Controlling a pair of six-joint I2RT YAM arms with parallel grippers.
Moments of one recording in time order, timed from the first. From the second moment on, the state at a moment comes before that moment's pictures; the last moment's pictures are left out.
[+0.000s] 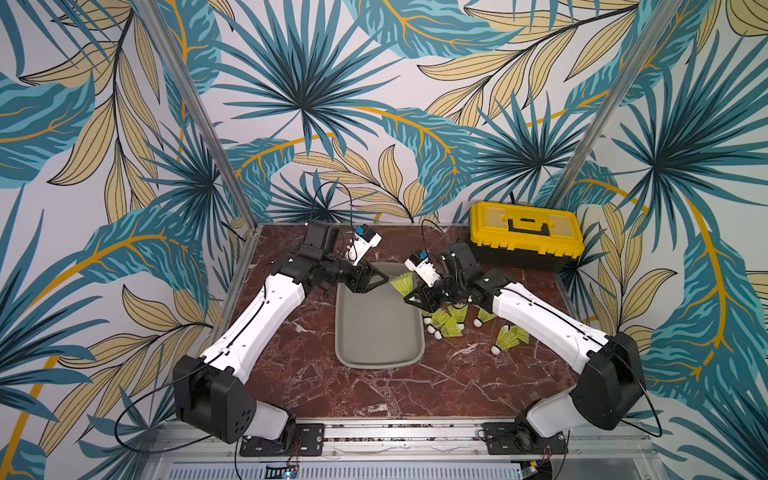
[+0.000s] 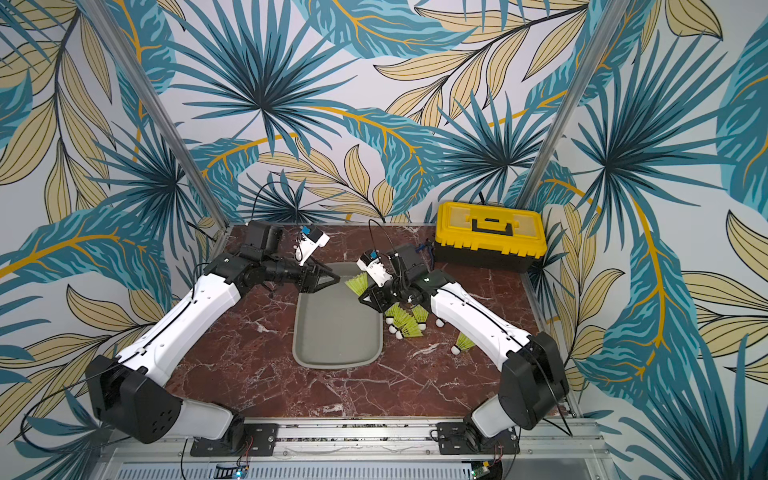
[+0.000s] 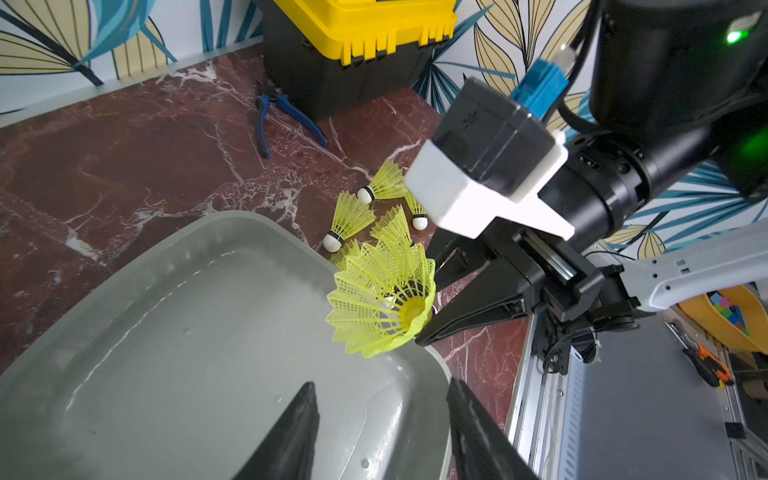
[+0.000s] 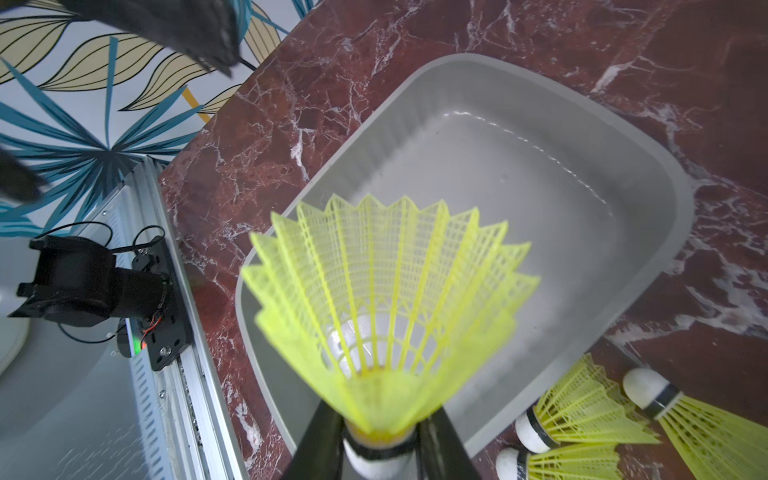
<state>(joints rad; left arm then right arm) -0.36 1.46 1.38 -0.71 0.74 0.11 0.55 1.54 1.27 -0.58 -0.49 -0.04</state>
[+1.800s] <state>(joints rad) -0.41 1.41 1.14 -0.27 0.66 -0.33 0.58 1.43 1.14 -0.50 -0.26 0.08</state>
